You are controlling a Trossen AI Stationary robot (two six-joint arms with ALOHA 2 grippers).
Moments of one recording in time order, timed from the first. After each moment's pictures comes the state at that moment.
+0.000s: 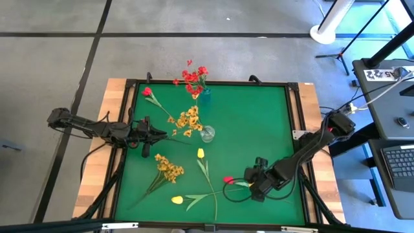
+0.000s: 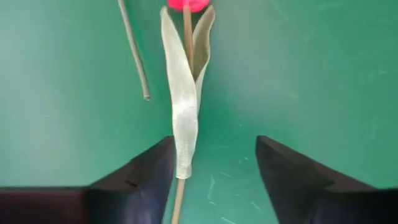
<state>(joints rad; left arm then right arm) -0.22 0.25 0.01 0.06 -0.38 -0.25 0.69 1.64 0.97 -0.63 0.17 0.86</state>
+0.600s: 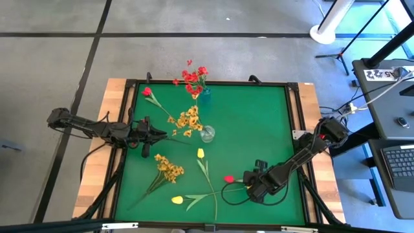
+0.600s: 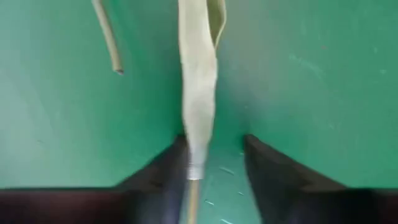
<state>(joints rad) -0.22 0.25 0.01 0.06 -0.38 -0.25 0.69 1.78 0.98 -0.70 0.12 0.88</state>
